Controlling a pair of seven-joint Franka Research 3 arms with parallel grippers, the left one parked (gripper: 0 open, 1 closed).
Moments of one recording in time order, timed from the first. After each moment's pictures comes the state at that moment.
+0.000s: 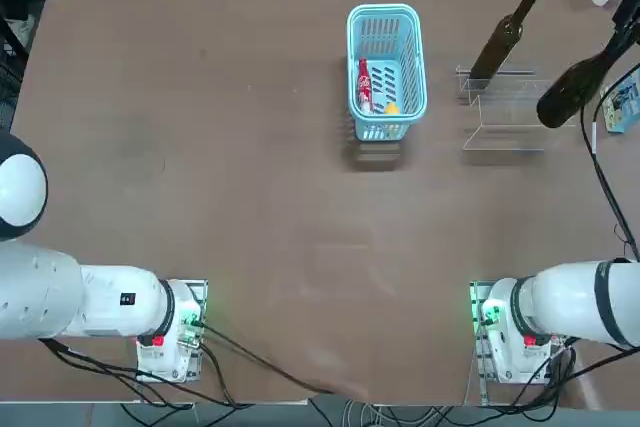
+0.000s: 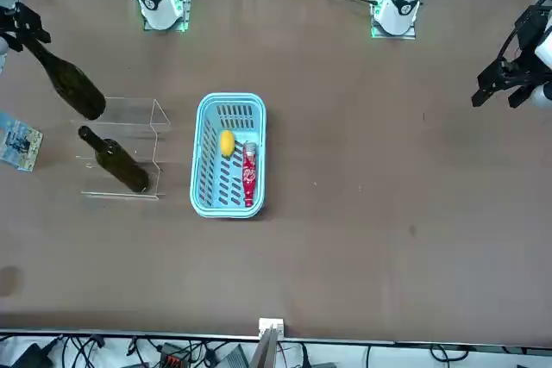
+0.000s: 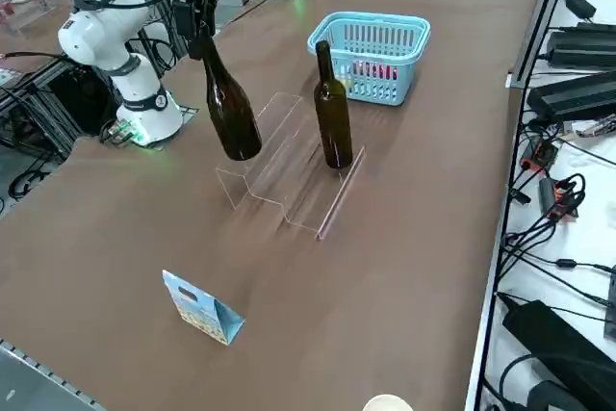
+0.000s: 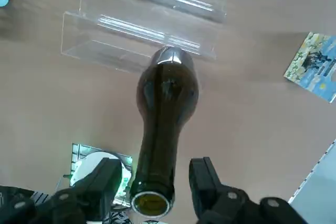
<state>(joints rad) 0.07 -0.18 -0.26 -1.83 -0.14 1.41 -0.44</state>
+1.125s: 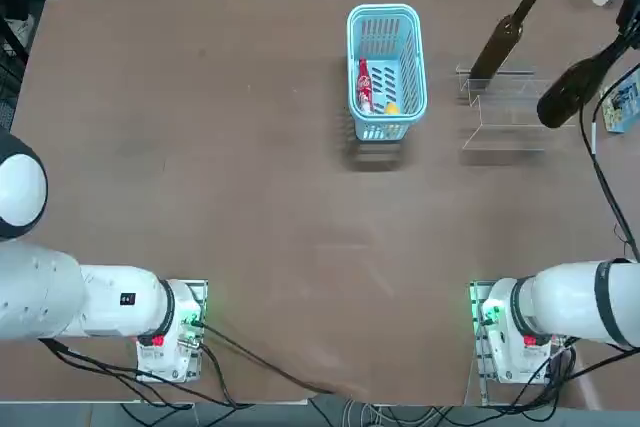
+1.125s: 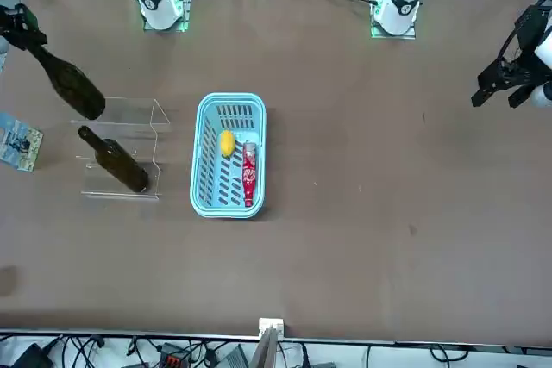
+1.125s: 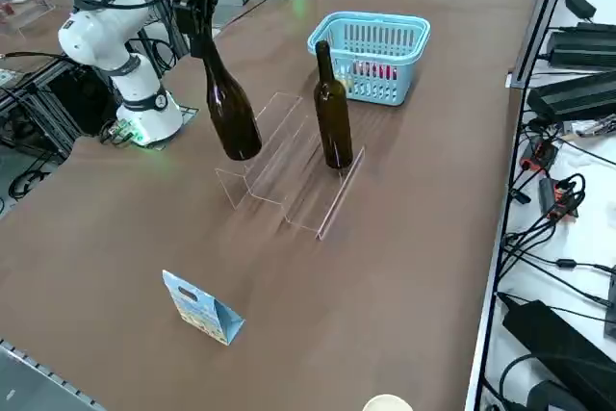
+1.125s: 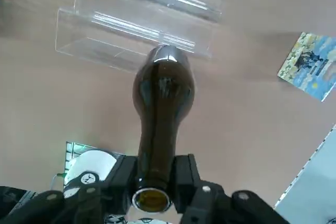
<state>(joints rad) 0.07 -0.18 -0.25 -1.83 -0.17 1.41 -0.44</state>
